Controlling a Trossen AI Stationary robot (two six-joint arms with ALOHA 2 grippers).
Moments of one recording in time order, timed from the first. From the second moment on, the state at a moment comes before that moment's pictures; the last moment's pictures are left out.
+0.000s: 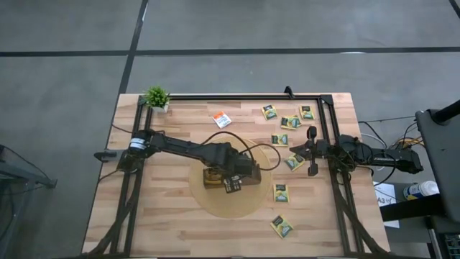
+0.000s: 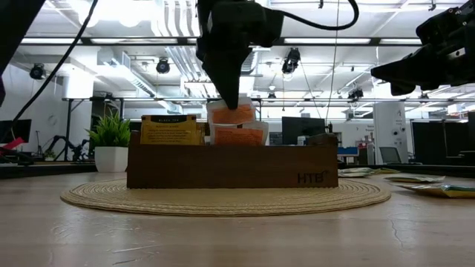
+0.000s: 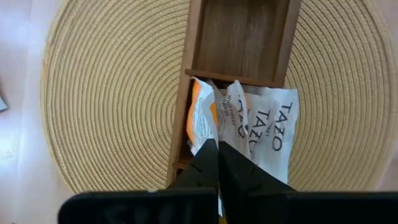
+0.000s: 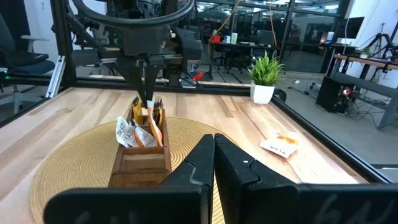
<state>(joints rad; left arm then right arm) -0.16 2.04 1.88 -1.17 -0.16 -0.38 -0.07 0.04 0.01 0.00 0.00 -0.05</state>
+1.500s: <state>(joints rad) -0.08 2.12 1.91 -1.13 -0.10 -0.34 -0.07 0.04 0.01 0.00 0.00 -0.05</state>
